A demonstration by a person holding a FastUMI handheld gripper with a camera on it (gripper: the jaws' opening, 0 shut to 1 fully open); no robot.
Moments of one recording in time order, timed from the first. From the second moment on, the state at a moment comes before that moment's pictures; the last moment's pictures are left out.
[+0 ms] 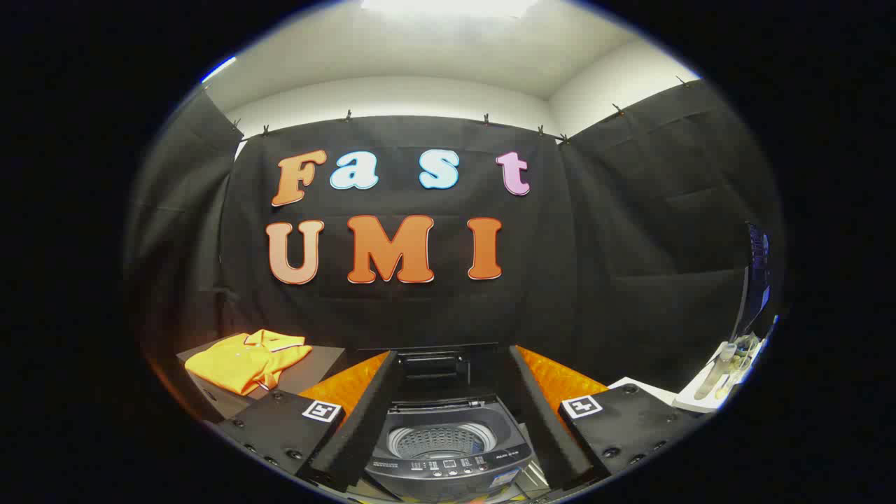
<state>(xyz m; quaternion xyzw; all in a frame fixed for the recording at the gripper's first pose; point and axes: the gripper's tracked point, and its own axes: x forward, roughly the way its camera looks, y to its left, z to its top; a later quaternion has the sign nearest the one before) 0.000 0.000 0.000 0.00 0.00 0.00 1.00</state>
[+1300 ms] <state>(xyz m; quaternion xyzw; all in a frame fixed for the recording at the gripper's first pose) -0.013 0.040 0.034 0.05 -0.03 -0.01 1.00</state>
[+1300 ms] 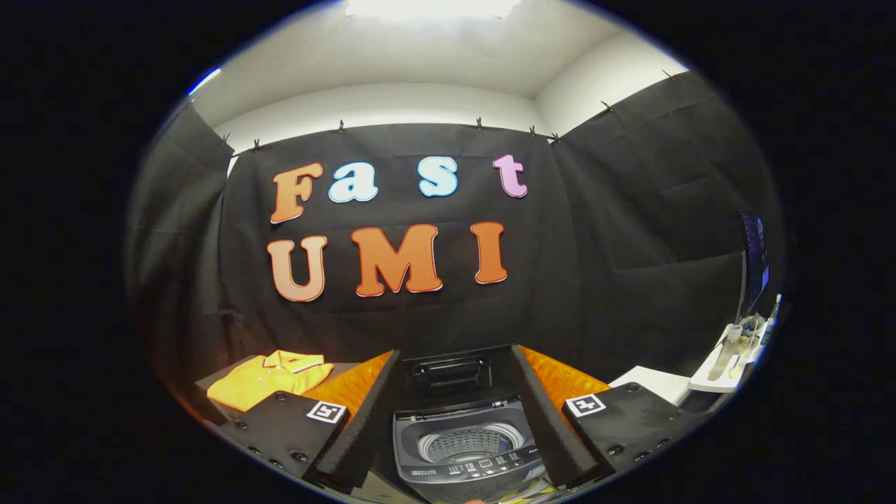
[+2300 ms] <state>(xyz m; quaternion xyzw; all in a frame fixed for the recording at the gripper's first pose) 0.063 0.306 0.072 0.04 0.02 0.18 0.98</state>
